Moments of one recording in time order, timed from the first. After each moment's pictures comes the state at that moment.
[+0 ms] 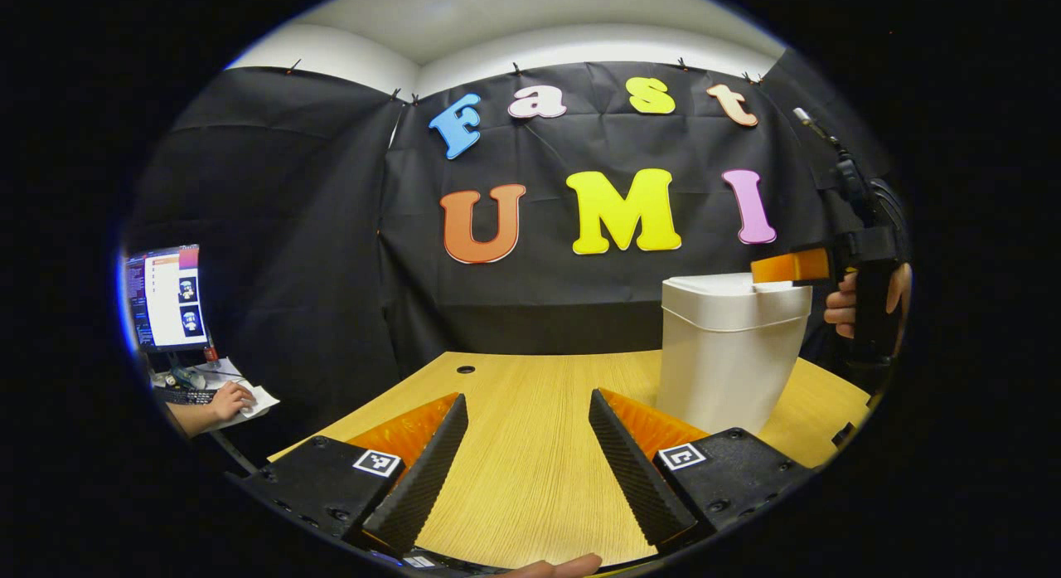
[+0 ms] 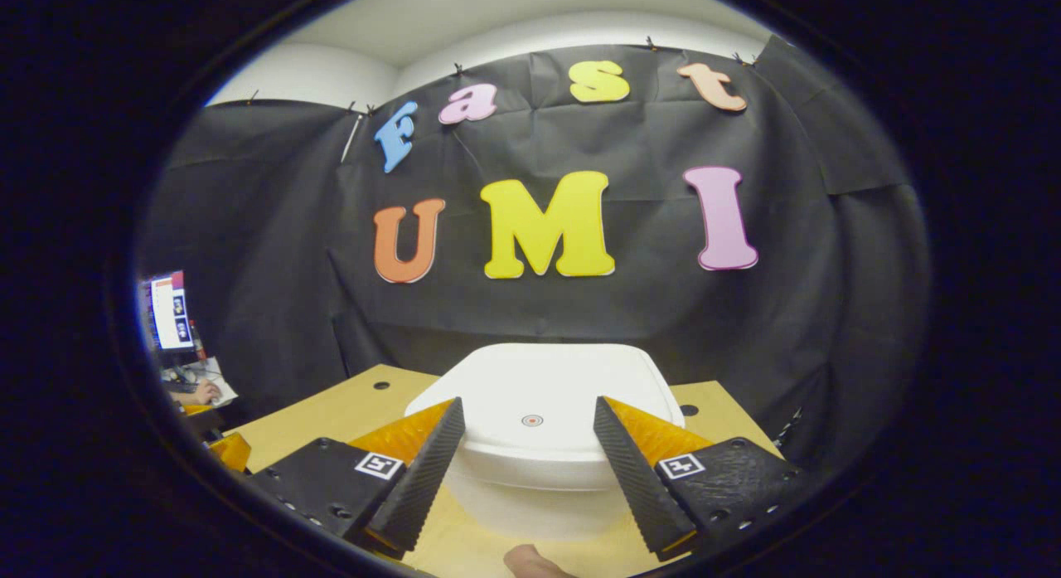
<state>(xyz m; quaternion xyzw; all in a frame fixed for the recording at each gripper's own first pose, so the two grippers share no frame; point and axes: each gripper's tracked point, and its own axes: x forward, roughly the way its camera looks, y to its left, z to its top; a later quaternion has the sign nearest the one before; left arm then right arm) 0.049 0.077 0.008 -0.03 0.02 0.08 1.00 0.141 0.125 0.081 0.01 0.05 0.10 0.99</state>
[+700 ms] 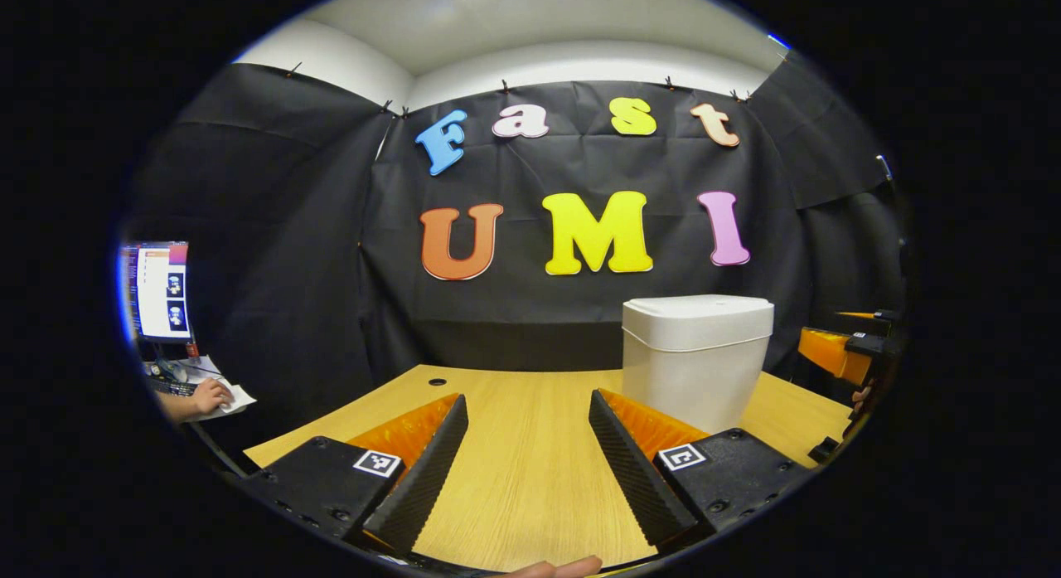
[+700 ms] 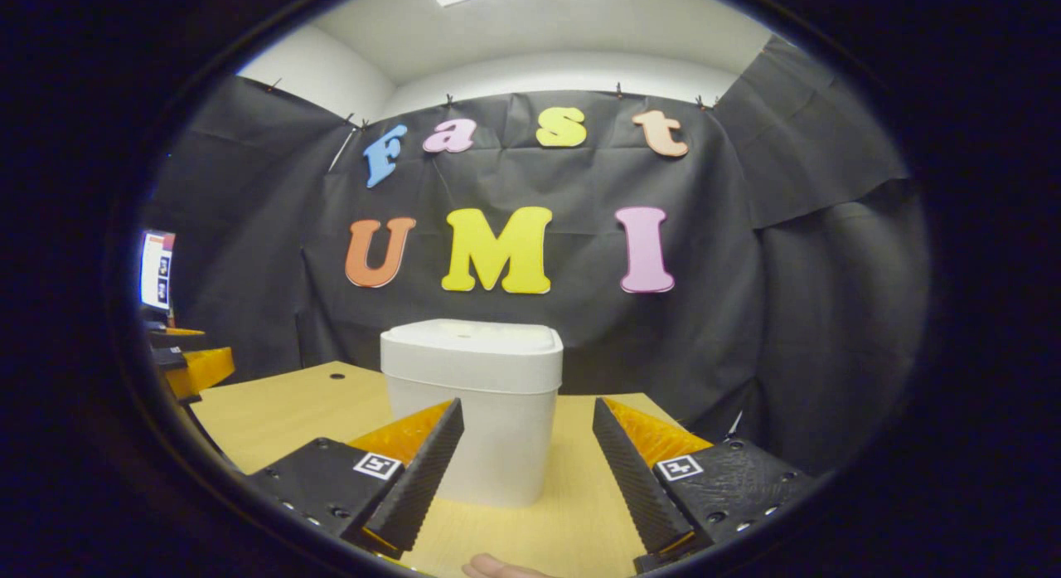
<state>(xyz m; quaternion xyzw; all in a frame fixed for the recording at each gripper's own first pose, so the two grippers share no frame) 0.042 0.018 0.025 -0.04 -0.02 0.03 1.00 0.046 0.054 0.025 -0.02 -0.02 0.02 1.00</state>
